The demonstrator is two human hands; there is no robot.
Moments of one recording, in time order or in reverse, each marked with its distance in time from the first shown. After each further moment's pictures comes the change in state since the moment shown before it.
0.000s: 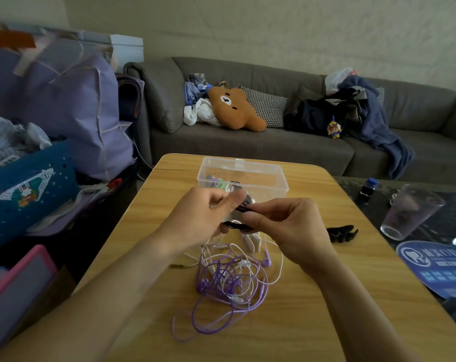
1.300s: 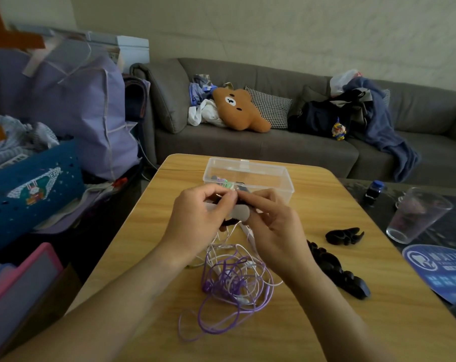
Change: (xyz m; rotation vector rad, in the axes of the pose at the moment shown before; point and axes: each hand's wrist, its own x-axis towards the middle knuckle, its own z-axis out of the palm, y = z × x) left_hand -0.002 -0.020 0.002 0.006 0.283 0.200; right_hand 0.007 0.021 0.032 -0.225 0.056 -0.236
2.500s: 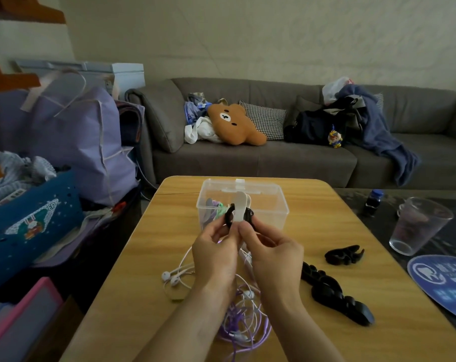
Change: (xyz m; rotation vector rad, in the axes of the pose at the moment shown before) left_hand 0.007 0.015 0.062 -0.637 0.338 -0.559; right_hand 0.006 -0.001 0.017 0.458 0.447 0.435
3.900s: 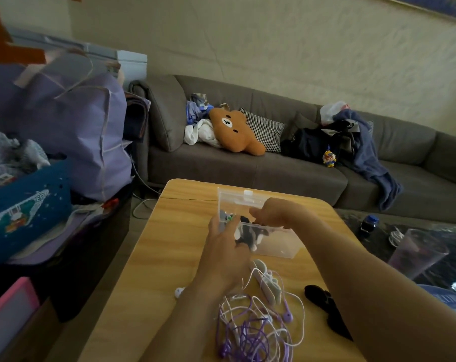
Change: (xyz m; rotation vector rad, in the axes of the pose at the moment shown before) left_hand 0.061 0.009 -0.037 0.830 -0.320 0.295; right_hand 0.150 -0.035 0.064 -1.612 -0.553 0.105
